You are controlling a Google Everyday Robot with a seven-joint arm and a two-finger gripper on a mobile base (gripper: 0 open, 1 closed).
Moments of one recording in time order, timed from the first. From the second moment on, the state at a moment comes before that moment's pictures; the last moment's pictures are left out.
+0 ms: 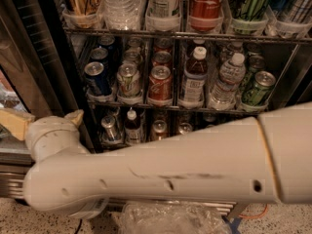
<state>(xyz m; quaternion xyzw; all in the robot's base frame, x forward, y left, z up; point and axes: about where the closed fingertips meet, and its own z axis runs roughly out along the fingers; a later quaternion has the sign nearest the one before) 0.503 0.261 0.858 -0.03 0.76 0.33 0.55</state>
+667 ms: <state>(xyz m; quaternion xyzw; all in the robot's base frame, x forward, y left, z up) 0.496 0.256 0.816 0.07 0.81 0.23 0.53</state>
